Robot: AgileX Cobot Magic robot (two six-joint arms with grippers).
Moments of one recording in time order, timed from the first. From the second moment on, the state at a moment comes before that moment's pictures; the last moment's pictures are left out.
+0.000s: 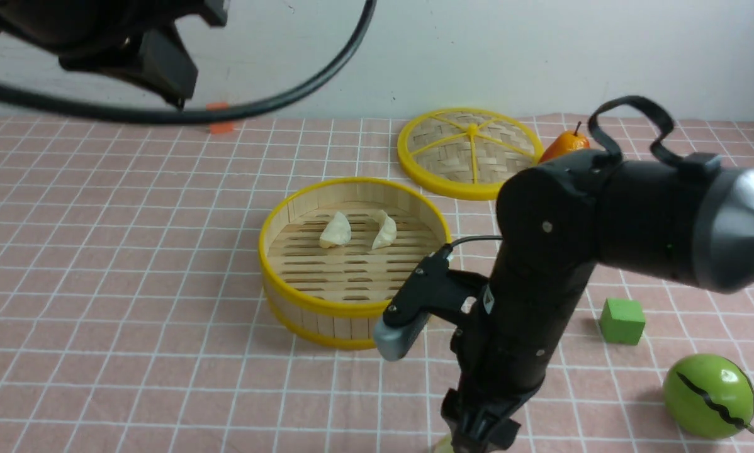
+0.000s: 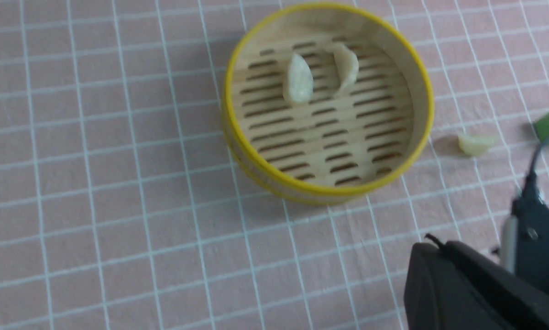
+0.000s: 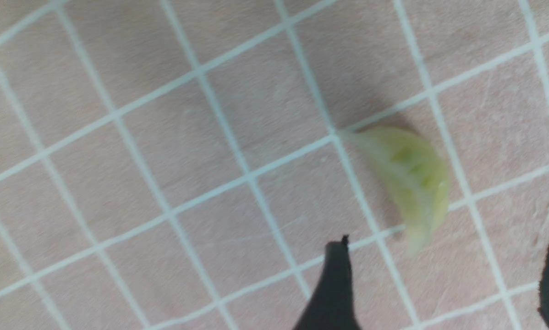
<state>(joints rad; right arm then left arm) 0.67 1.82 -1.29 0.16 1.01 -0.41 -0.40 1.36 -1.67 -0.08 1.25 -0.20</state>
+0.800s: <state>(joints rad) 0.70 2.01 -1.43 0.09 1.05 -0.53 -0.40 0.85 -1.20 -0.13 1.25 -0.15</state>
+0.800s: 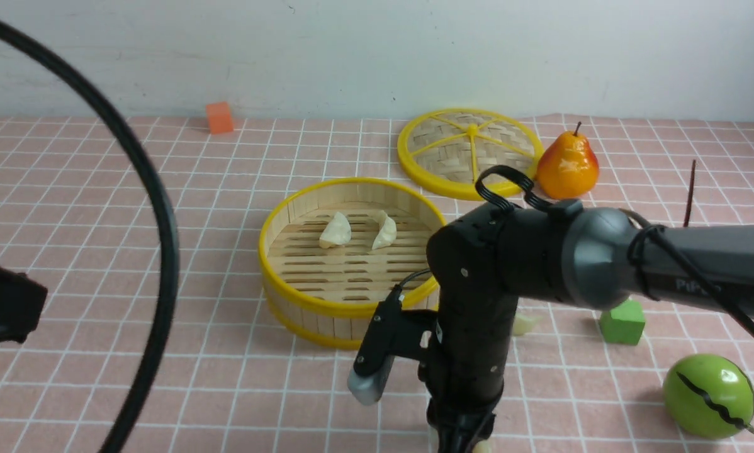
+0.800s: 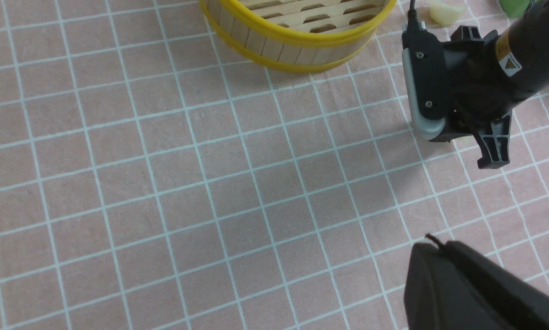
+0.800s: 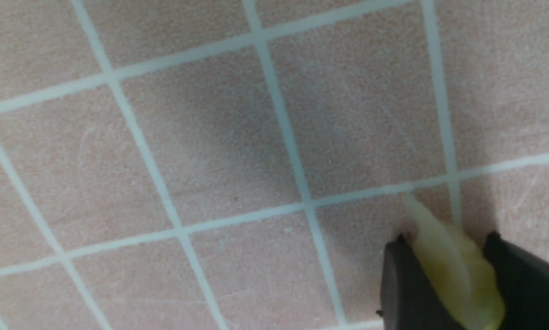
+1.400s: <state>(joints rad) 0.67 2.30 -2.20 0.05 1.08 -0.08 -0.40 0.80 -1.12 -0.12 1.25 -0.15</state>
